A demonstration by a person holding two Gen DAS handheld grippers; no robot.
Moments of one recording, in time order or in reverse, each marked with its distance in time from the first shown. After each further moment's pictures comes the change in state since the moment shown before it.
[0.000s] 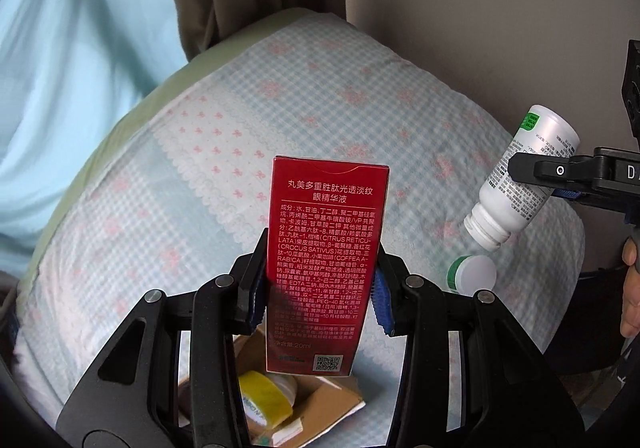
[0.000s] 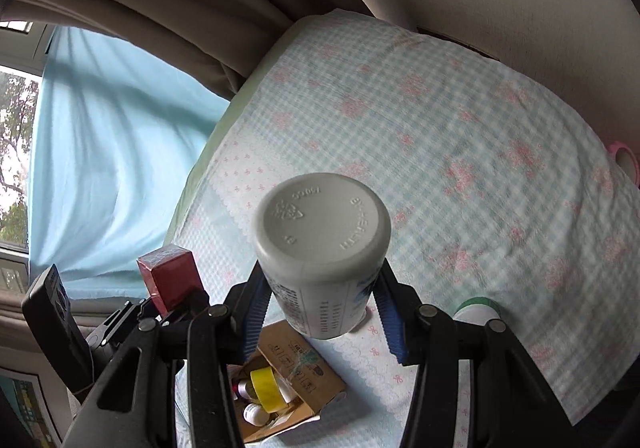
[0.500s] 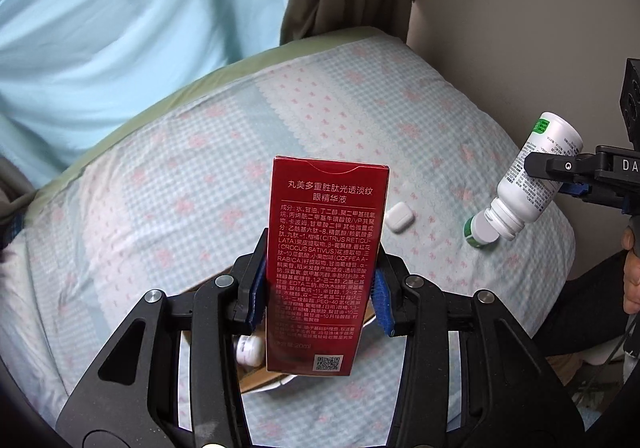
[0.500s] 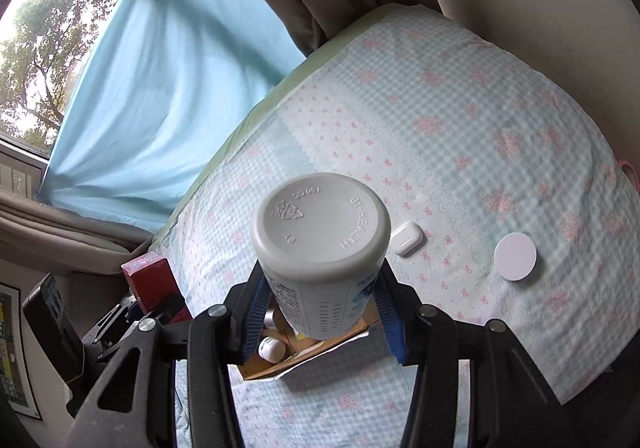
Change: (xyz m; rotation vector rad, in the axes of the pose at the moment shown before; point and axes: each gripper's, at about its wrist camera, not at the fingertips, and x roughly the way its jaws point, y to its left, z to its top) left arm -0.134 0.089 -0.160 -0.209 -0.089 0.071; right arm -0.047 0.105 -0.127 -0.215 0.041 0.036
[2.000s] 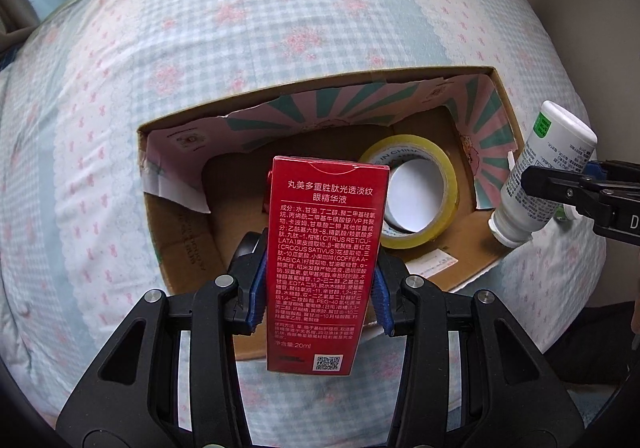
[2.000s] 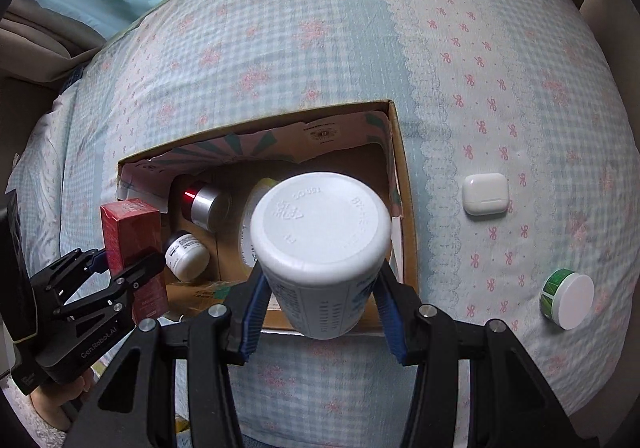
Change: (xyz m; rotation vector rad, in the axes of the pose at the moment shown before) left arm 0.166 0.103 -0.136 -0.324 0.312 0.033; right arm 0.230 0.071 -0.076 -0.496 0.413 -0.240
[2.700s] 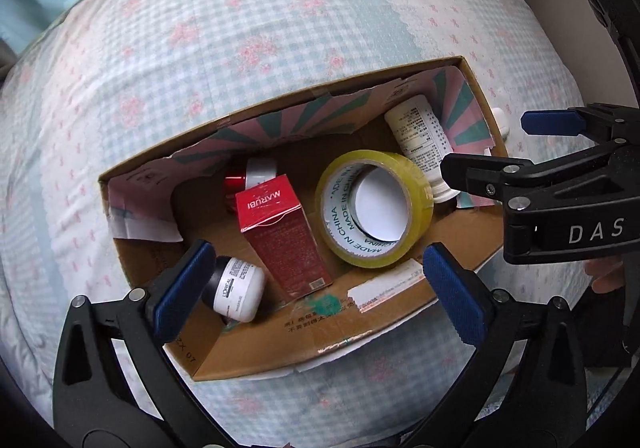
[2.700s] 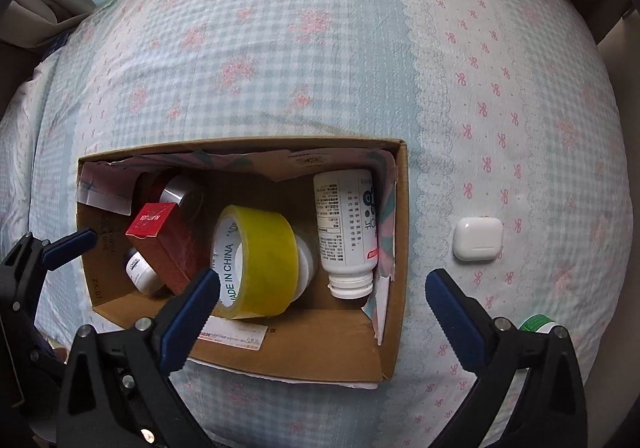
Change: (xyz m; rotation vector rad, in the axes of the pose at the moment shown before) left arm 0.002 -0.031 0.018 0.091 0.029 -0.017; right arm 0.030 0.008 0.037 -0.093 0.053 -0.101
